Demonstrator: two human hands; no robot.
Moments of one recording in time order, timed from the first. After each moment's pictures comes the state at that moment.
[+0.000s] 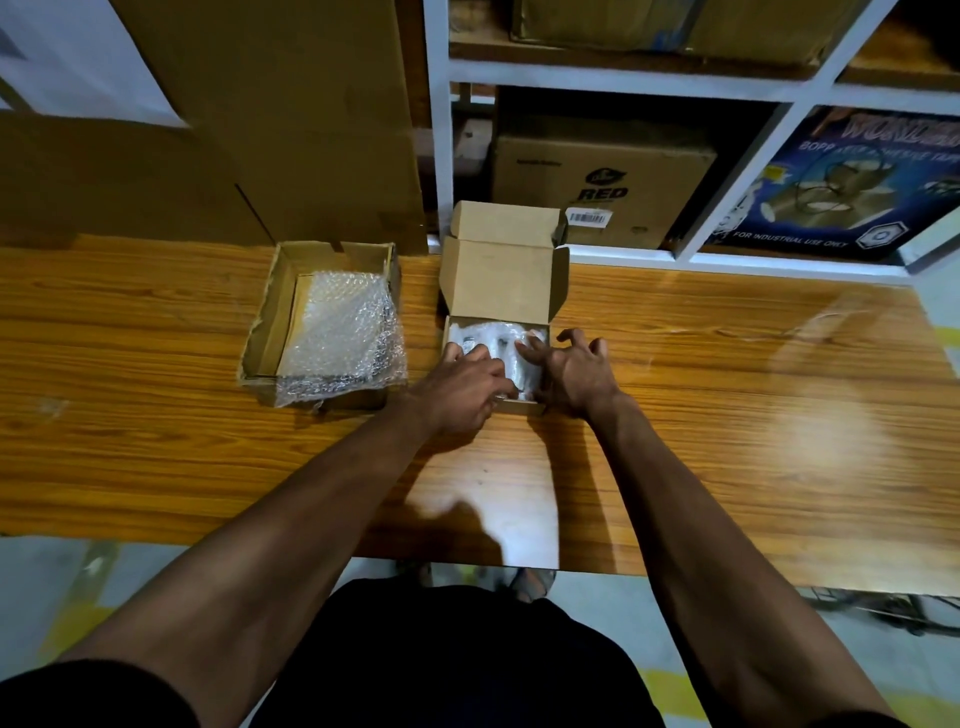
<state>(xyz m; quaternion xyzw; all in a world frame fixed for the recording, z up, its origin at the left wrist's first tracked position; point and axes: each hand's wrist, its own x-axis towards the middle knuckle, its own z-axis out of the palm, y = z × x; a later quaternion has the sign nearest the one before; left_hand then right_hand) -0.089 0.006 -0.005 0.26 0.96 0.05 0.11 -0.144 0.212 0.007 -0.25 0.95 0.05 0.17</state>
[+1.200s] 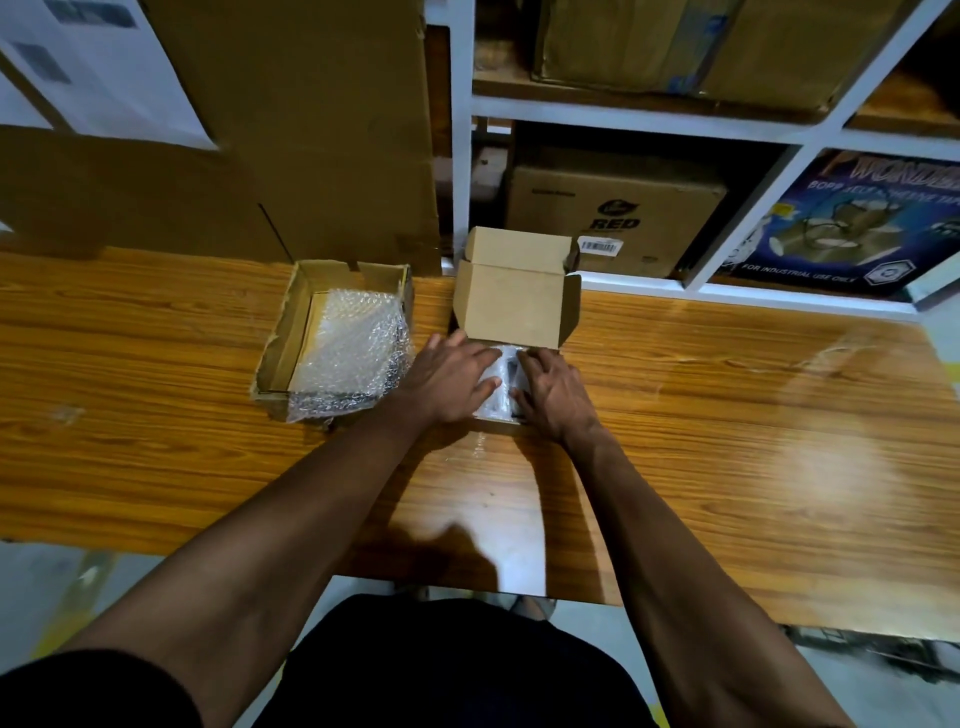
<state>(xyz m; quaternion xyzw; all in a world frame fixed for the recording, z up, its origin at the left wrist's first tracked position) -0.114 -0.025 -0.002 0.14 0.99 0.05 0.03 -0.143 0.178 -0.022 -0.24 0.96 -0.11 0.09</state>
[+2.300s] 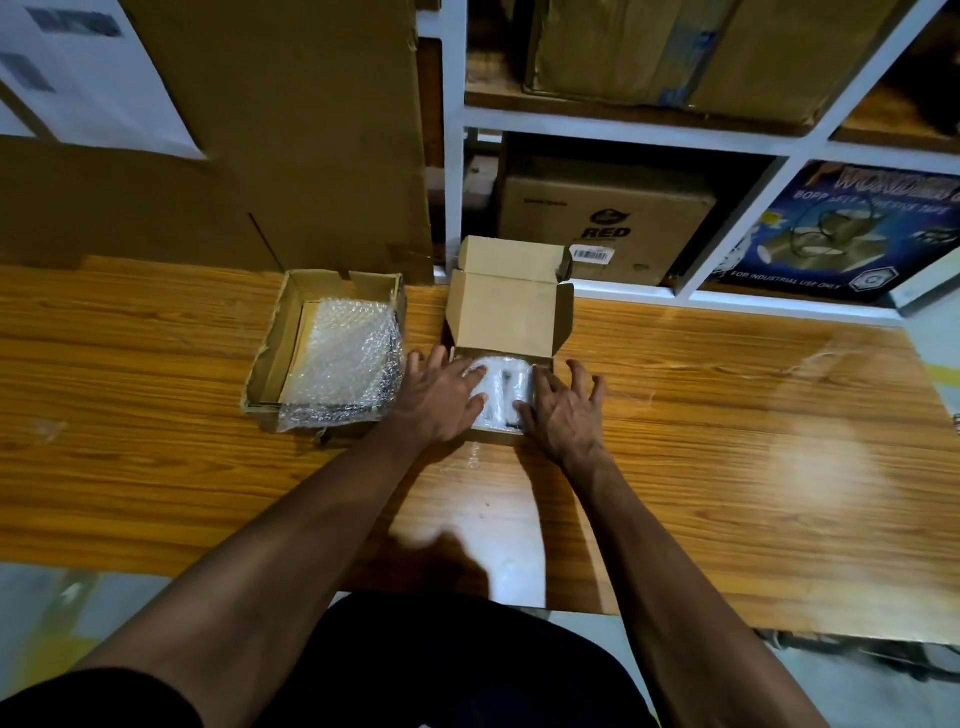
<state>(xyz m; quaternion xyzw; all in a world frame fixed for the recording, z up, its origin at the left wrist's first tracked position) -0.109 -0.024 -0.019 0.08 0.99 -0.01 0.09 -0.130 0.185 -0.014 -0.15 0.98 0.00 0.12</state>
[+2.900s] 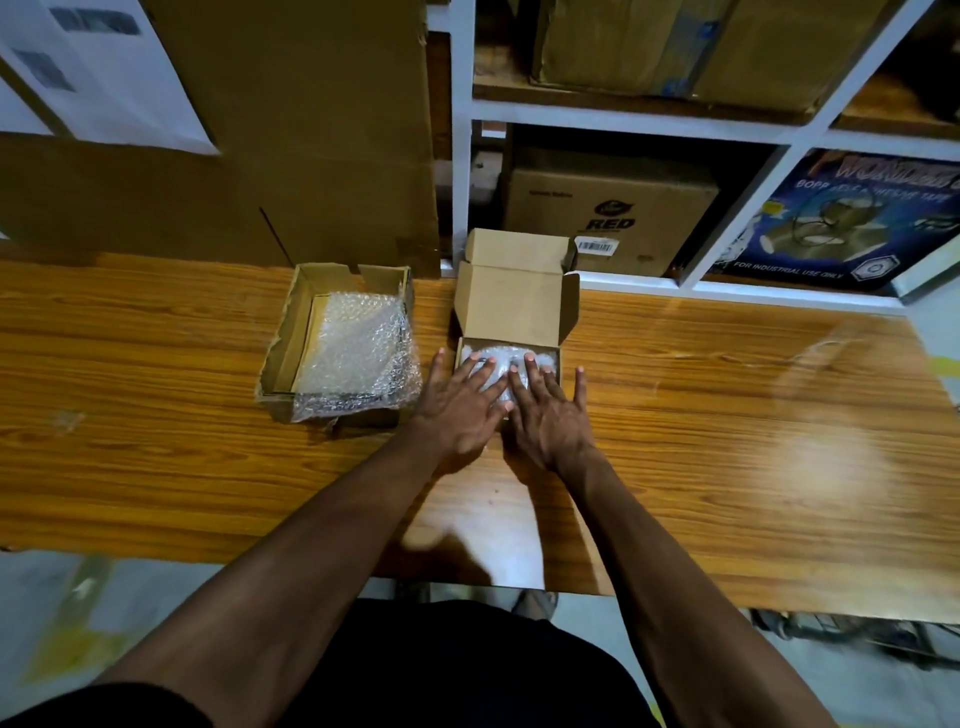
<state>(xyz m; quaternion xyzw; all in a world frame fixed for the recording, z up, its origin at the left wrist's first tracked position) -0.082 0.000 -0.018 0.10 0.98 -0.01 0.16 -0.103 0.175 -0.034 -0.24 0.96 0.03 0.13</state>
